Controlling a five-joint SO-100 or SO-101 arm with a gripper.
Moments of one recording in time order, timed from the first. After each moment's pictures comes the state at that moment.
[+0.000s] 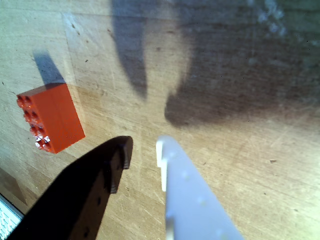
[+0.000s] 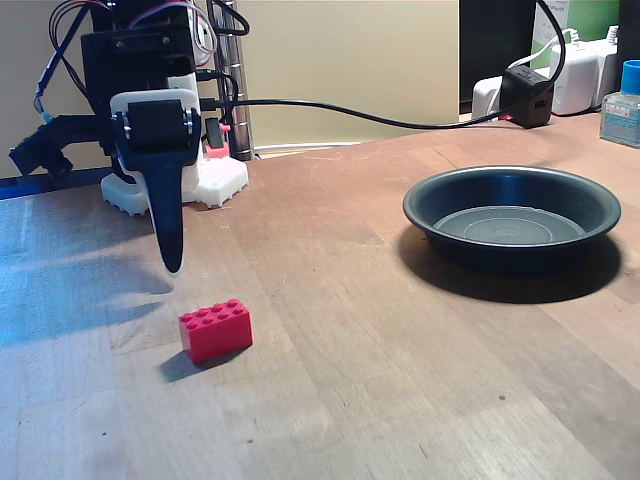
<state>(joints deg) -1.6 174.7 177.7 62.1 -5.8</state>
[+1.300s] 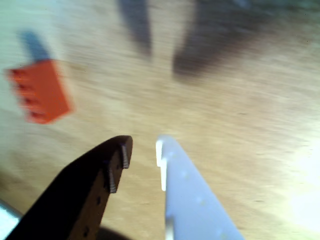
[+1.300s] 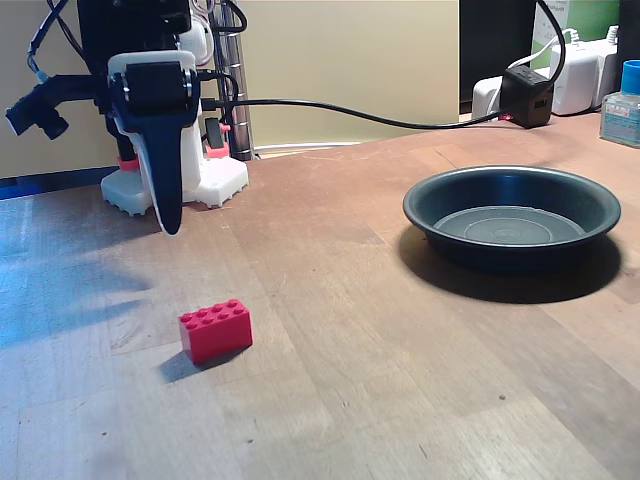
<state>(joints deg) -3.1 174.7 160.7 78.1 -6.5</state>
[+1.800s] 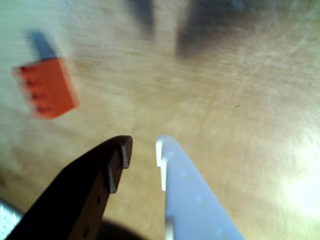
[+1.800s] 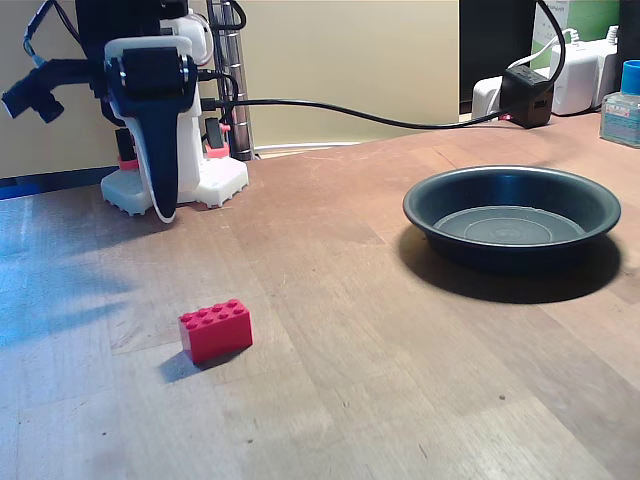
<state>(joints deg) -2.7 170.4 153.6 83.6 -8.3</state>
